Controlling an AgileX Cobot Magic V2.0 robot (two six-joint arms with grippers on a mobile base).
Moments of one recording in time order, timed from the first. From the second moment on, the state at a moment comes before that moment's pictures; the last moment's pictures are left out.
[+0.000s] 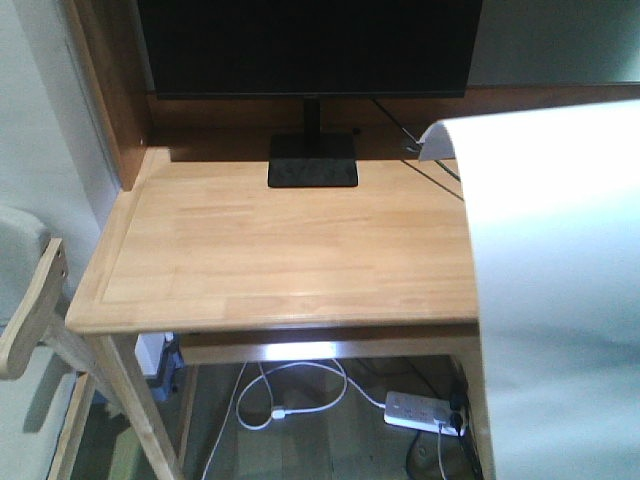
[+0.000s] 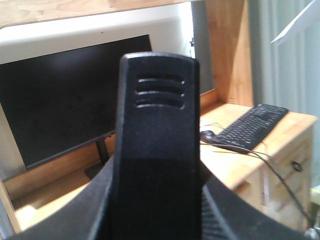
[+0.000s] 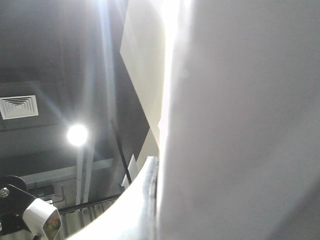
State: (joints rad) left arm -0.54 0.15 -0.79 -0.09 0.71 0.21; right arm 0.17 0.30 -0.38 -0.54 -0.88 1.50
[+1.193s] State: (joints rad) left arm -0.54 0.15 -0.79 -0.09 0.71 0.21; right arm 0.17 0.30 -0.38 -0.54 -0.88 1.50
